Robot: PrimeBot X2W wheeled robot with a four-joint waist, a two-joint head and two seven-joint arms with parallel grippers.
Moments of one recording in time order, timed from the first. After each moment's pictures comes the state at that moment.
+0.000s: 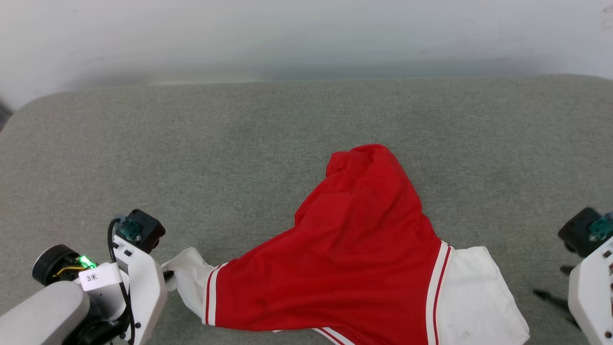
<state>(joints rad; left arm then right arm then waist) -0.47 0.93 -0.89 0.01 -0.90 0.04 0.52 -0.20 -0.94 0.44 -0.16 0.74 0.13 0.78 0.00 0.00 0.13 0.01</state>
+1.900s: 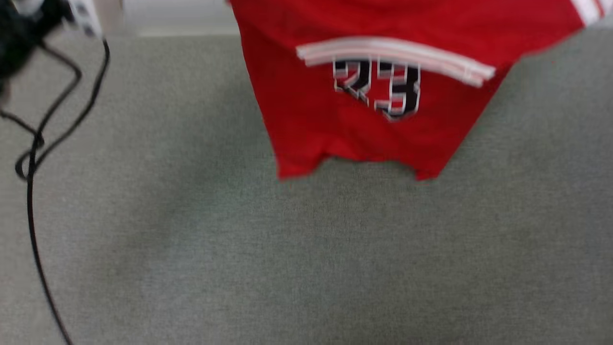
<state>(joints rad) -1.27 0.72 -0.64 0.08 -0.83 -0.01 0.47 -1.09 -0.77 0.32 0.05 0.69 0.13 0.53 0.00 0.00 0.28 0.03</state>
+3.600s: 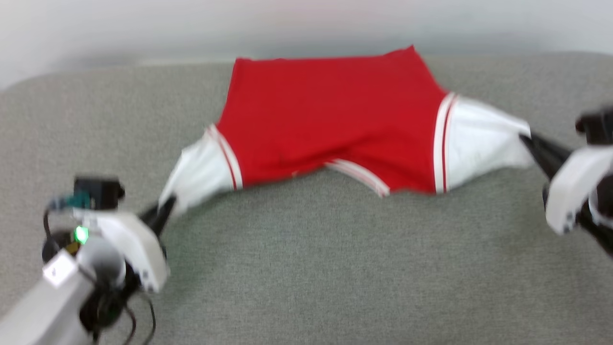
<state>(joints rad) -0.48 0.70 -0.67 0.27 -1.01 0.04 0.05 -0.72 -0.69 0.71 0.49 0.78 0.13 0.05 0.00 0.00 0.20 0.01</state>
